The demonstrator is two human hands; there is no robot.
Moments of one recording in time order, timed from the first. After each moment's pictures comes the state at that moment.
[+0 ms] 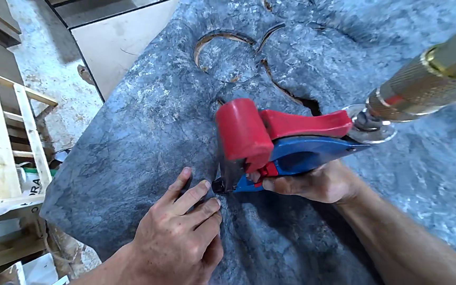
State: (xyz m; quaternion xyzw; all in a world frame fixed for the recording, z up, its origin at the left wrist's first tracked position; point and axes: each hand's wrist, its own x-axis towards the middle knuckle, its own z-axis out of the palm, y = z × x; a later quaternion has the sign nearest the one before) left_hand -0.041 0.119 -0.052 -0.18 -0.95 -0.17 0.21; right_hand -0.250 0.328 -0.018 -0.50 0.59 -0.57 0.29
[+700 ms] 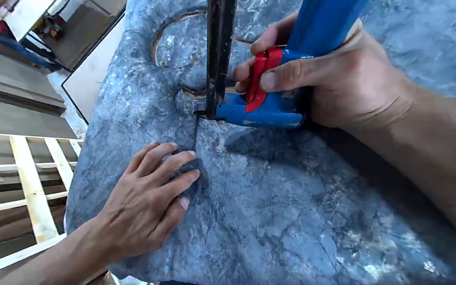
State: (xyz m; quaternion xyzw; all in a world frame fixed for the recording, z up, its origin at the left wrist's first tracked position) left_hand -0.088 0.080 -0.011 -0.27 -0.96 -0.05 0.01; right_hand -0.285 0.350 -0.024 -0.33 0.53 -0.77 0.16
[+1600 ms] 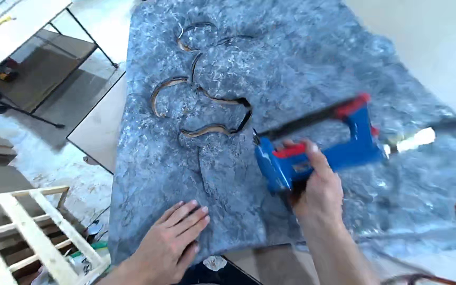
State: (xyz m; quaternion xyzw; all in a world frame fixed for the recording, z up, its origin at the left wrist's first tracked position) left_hand -0.040 0.038 -0.017 -0.39 -0.90 -0.17 -0.02; right_hand -0.124 0.360 0.007 0.24 0.47 -0.84 -0.13
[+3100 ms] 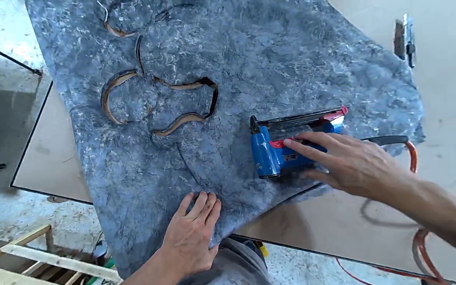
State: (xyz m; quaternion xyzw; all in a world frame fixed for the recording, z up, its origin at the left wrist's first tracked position) left_hand -0.066 0.067 -0.015 -0.49 -0.87 0.00 -0.02; right_hand -0.064 0.475 0.025 -0.22 0.97 -0.06 0.00
